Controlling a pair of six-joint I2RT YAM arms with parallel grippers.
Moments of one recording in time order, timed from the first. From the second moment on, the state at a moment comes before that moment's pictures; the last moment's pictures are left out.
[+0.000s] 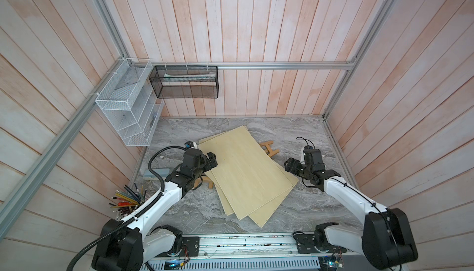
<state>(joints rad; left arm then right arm) -0.39 1.16 0.68 -0.17 -0.09 -0.67 0.22 1.15 0.61 -0.30 -0.05 0.58</state>
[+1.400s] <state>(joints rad) -0.40 1.29 0.77 -0.33 -0.36 -0.84 0.56 1.58 0.89 -0.34 -0.65 0.37</state>
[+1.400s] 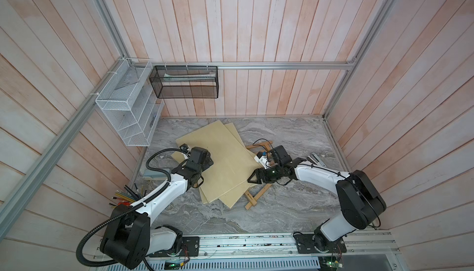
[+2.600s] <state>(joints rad) -0.40 1.39 0.80 -0.31 -0.32 -0.82 0.32 2.09 1.54 -0.51 -0.16 0.18</state>
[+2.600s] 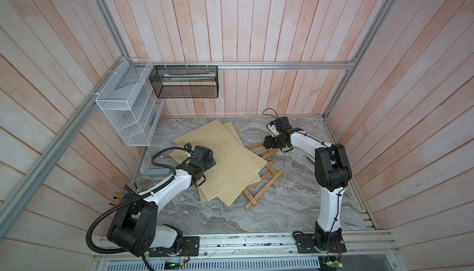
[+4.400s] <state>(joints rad) -0.40 1.21 0.81 -0.11 -0.02 -0.58 -0.07 1.53 1.20 -0.54 -0.34 0.18</state>
